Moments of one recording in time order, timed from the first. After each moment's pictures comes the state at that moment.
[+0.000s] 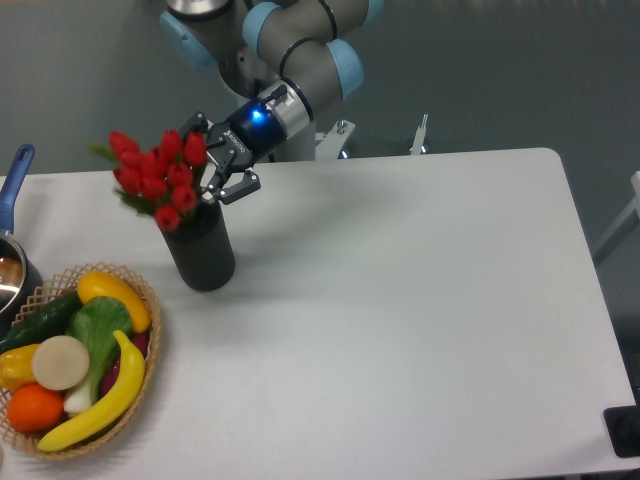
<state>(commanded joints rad) 2.68 -1.48 -2.51 -0.72 0.13 1.43</state>
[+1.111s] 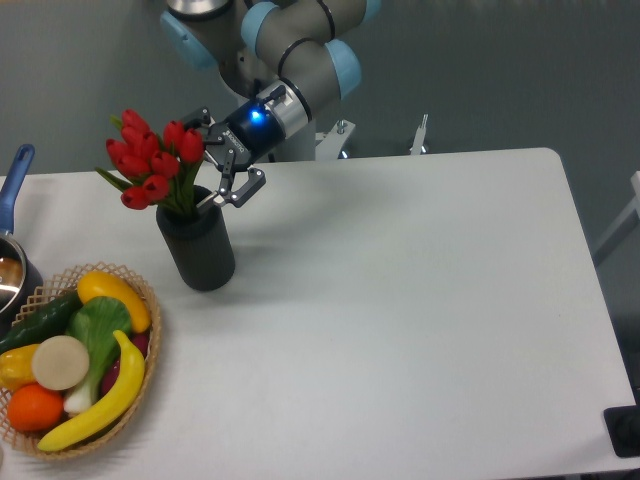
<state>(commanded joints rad) 2.69 -1.47 -2.52 -0.72 0.15 1.43</state>
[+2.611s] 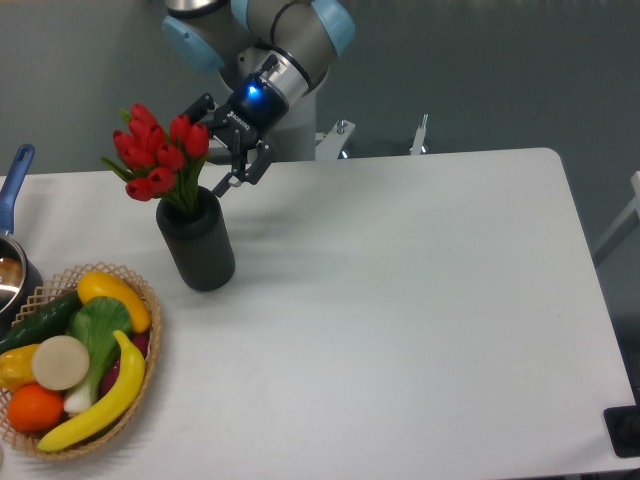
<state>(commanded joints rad) 2.75 -1.22 -2.58 -0.74 0.38 1.41</state>
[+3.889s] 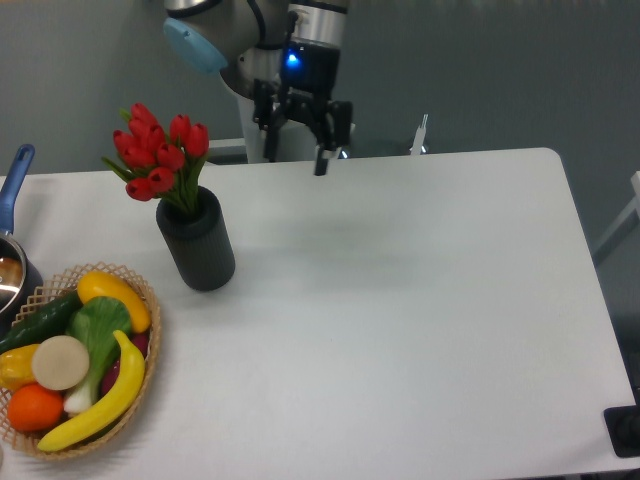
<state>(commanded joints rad) 2.77 -1.27 -2.15 -0.89 1.15 1.34</state>
